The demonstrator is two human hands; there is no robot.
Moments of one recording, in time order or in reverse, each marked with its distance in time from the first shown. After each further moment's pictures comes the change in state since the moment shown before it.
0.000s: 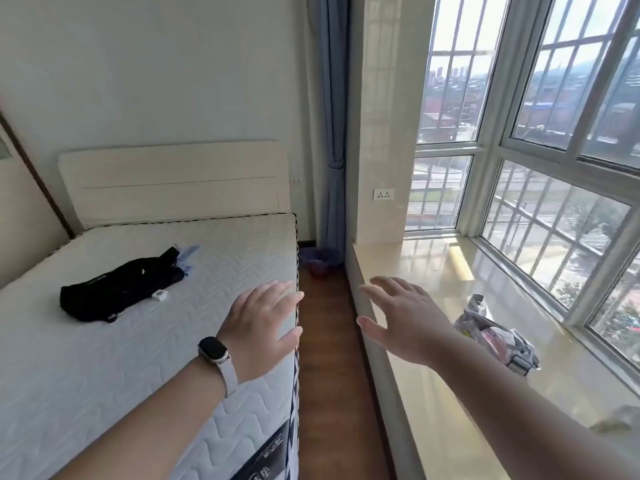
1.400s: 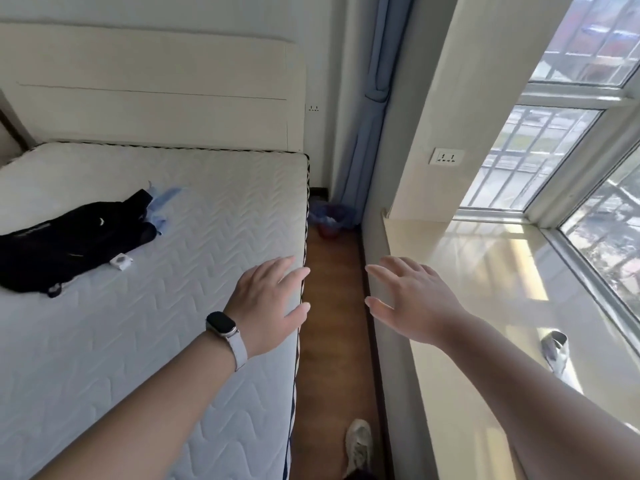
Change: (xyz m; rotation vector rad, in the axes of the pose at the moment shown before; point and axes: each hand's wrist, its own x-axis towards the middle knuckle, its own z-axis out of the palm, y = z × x) left_hand 0.290 -0.218 0.207 -0.132 -0.119 -0.135; right_hand 0.397 0.098 0.144 -0.077 -0.199 -0.065
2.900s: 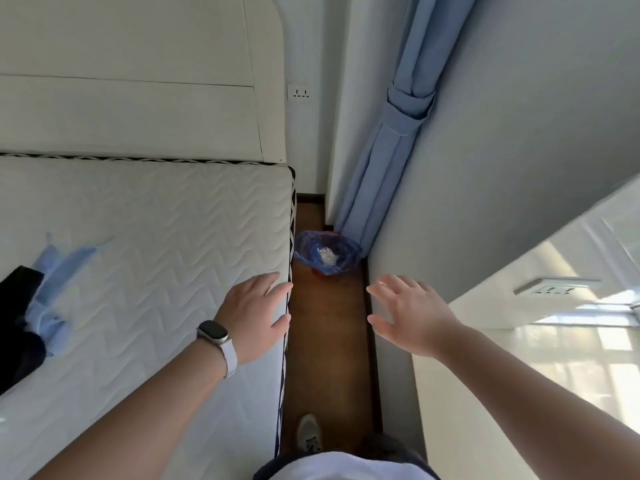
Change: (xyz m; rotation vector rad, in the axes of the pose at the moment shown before) left_hand 0.592 -0.237 0.172 -0.024 -0.317 -0.081; right_hand 0.603 0.281 0.073 0.039 -0.283 -0.007
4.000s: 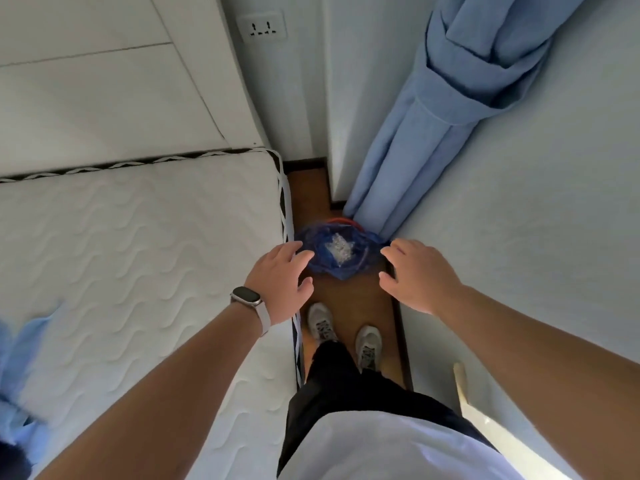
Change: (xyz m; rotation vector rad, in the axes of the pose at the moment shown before) left_hand 0.376 -0.093 0.069 -0.030 -0.243 0.026; right_hand 0.350 0.154 0.043 0.142 -0.077 0.105
